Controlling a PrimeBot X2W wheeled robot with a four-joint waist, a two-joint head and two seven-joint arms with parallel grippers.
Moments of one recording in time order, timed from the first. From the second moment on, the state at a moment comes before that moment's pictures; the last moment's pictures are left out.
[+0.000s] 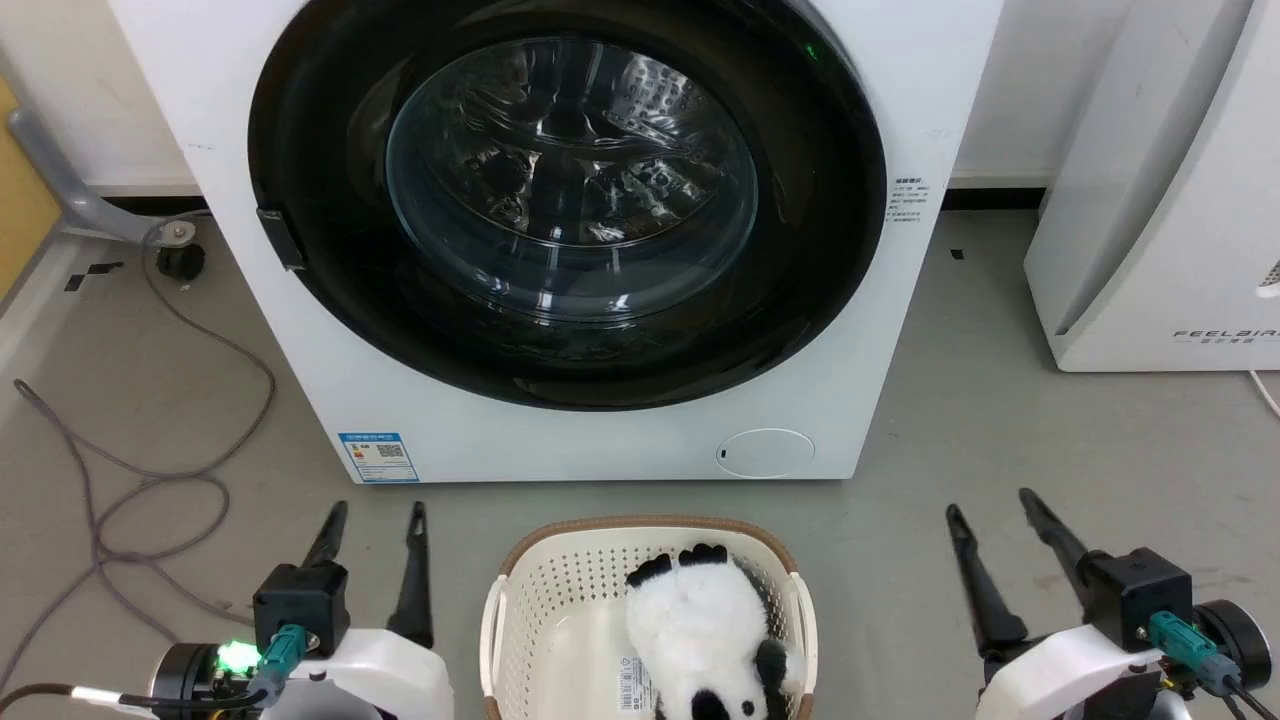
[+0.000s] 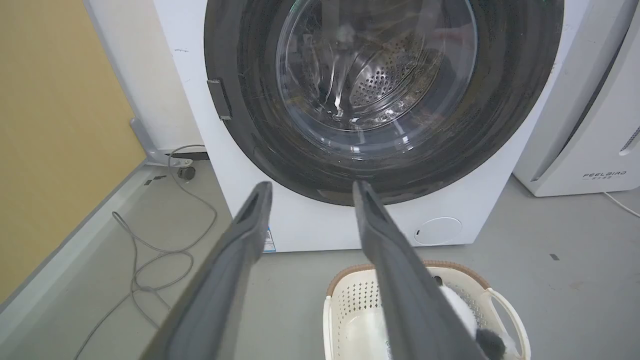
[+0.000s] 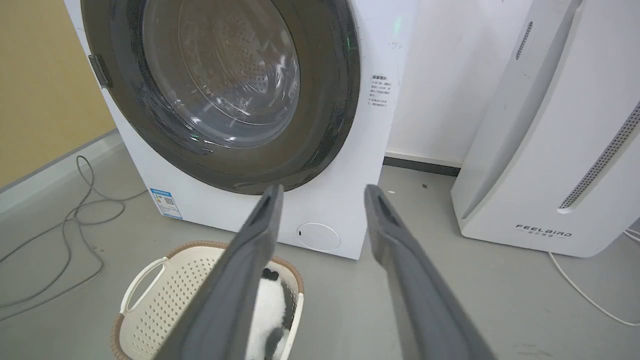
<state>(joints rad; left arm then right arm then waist) 0.02 0.05 0.00 0.01 0.00 0.01 0.00 0.01 -0.05 0.00 0.00 0.01 0.13 0.00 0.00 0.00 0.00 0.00</state>
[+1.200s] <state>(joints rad) 0.01 0.05 -0.05 0.02 -0.06 0.01 -0.07 -0.01 -0.05 0.00 0.05 0.55 0.13 -0.07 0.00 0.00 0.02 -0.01</state>
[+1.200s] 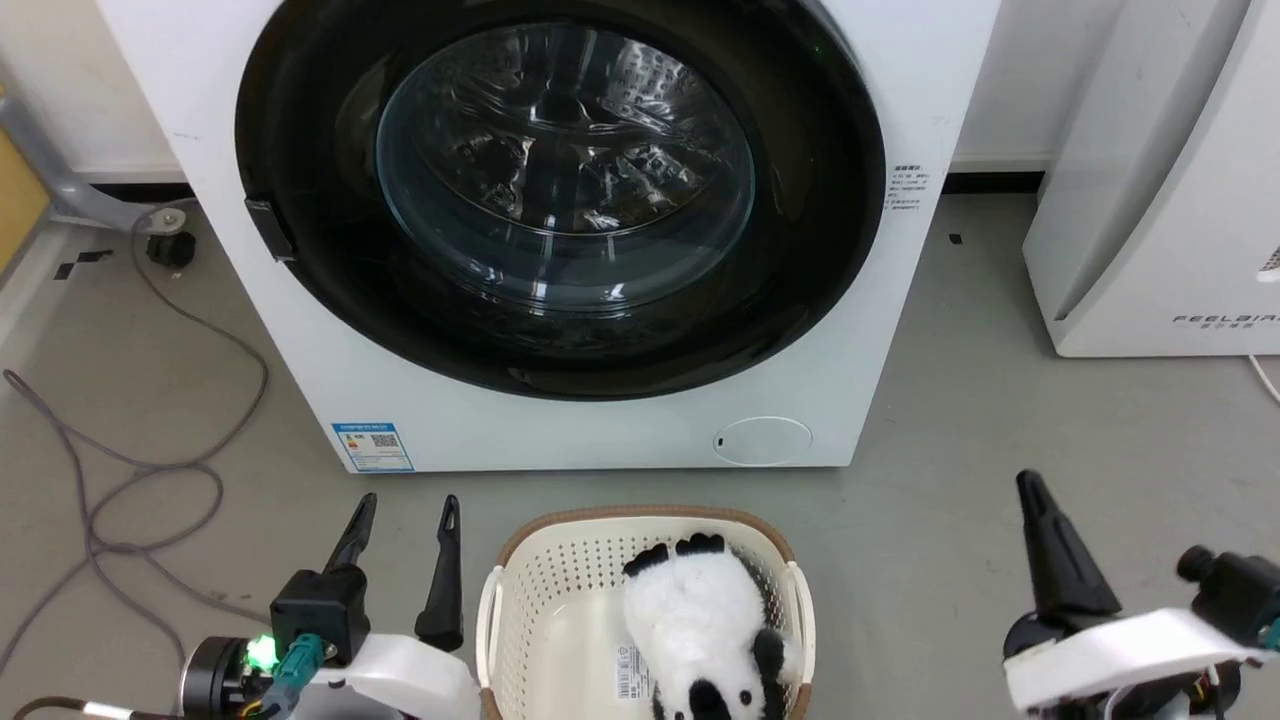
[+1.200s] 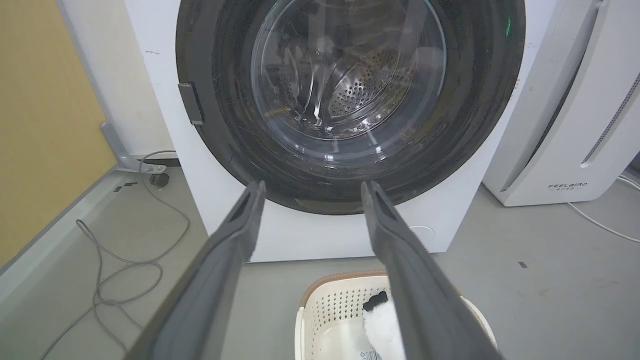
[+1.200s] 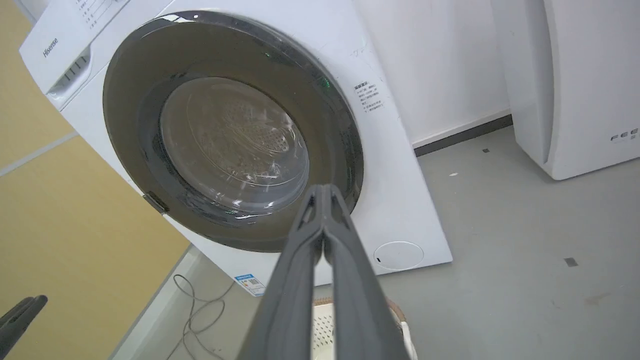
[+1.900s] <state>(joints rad) -0.07 0.05 -0.06 0.01 -0.09 -0.02 -0.12 -0.36 -0.10 -0.06 0.27 0.95 0.13 -0.09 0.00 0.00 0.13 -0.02</state>
